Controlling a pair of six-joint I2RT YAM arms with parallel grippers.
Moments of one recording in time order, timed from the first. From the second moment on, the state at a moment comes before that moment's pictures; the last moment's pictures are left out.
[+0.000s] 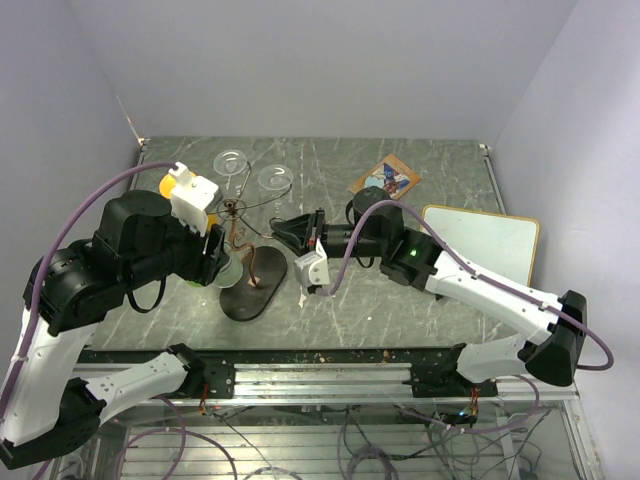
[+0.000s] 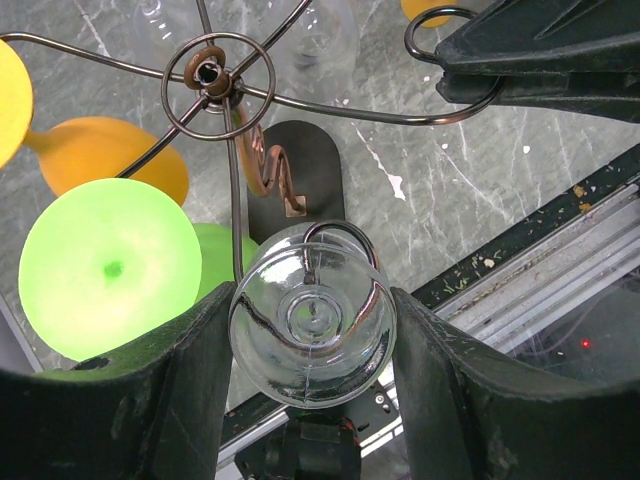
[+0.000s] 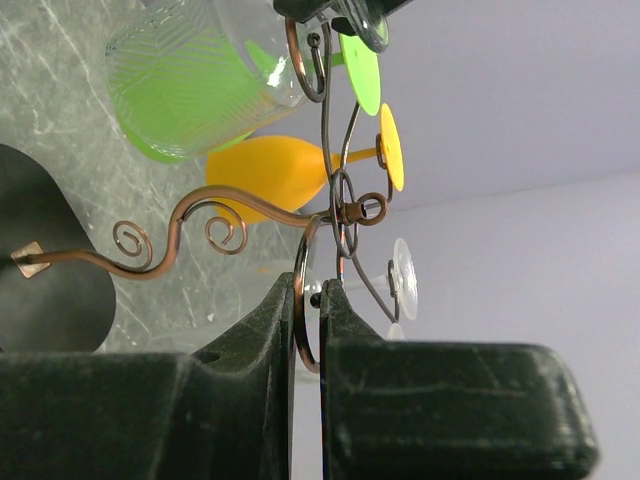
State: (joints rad) left arm -0.70 0.94 1.67 -1.34 -0.12 -0.06; right arm 0.99 1.33 1.23 -0.06 -0.54 -1.26
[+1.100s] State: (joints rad) left arm -0.70 1.02 1.73 -1.37 -0.09 -0.08; right arm 0.99 1.26 1.15 -0.07 -0.53 -1.38
